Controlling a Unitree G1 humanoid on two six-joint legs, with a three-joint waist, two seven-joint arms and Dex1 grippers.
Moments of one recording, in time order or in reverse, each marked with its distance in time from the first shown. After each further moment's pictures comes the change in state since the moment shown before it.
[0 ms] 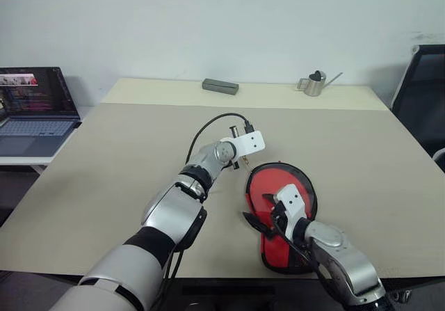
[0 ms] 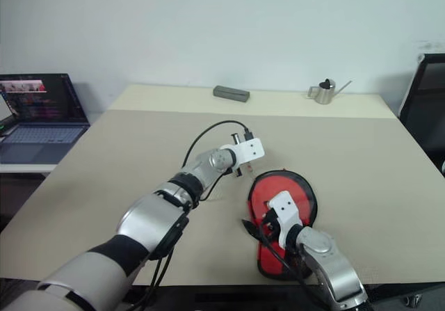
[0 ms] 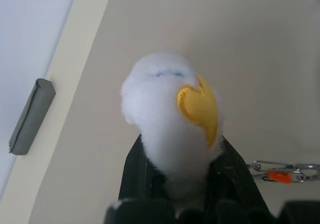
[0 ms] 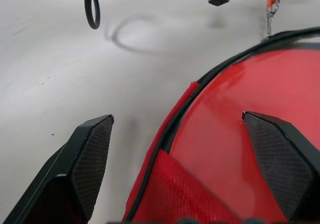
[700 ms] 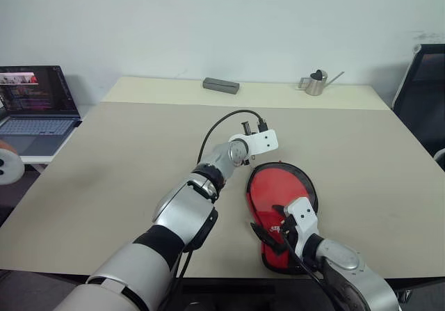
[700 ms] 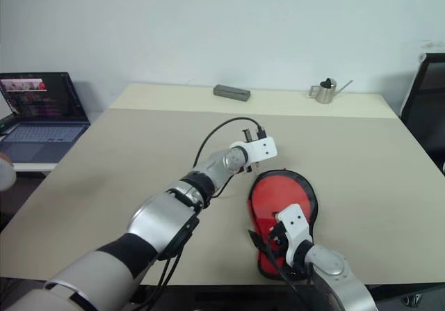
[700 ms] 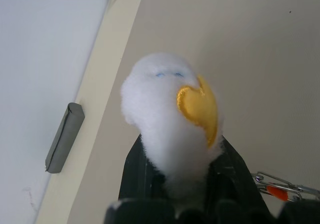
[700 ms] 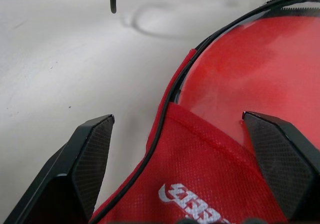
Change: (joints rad) left arm -0.038 -0.074 -0.020 0.024 0.060 0.009 0.138; right arm 0.163 -0.033 -0.011 -0.184 0.021 0.055 -0.062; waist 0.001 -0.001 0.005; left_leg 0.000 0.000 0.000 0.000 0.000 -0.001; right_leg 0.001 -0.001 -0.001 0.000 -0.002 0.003
